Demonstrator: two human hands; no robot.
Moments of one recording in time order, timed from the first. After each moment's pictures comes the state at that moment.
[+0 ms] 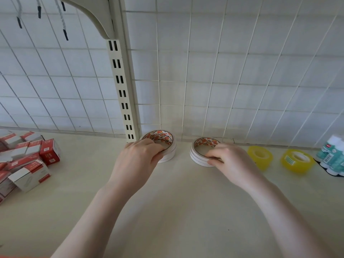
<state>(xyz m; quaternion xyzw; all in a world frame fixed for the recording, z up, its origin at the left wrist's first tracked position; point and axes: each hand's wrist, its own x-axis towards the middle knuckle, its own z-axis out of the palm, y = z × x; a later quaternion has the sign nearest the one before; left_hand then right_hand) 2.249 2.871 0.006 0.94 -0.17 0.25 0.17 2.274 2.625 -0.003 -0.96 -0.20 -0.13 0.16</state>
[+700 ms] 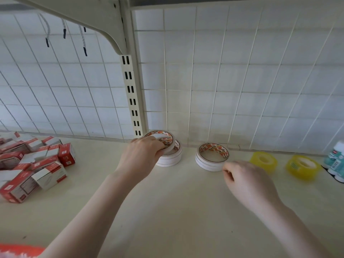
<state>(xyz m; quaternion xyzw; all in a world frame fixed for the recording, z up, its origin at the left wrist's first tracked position) 2.258 2.879 0.024 0.95 -0.16 0.25 0.10 2.231 2.627 -0.001 -0.97 -0.09 -0.21 0.06</state>
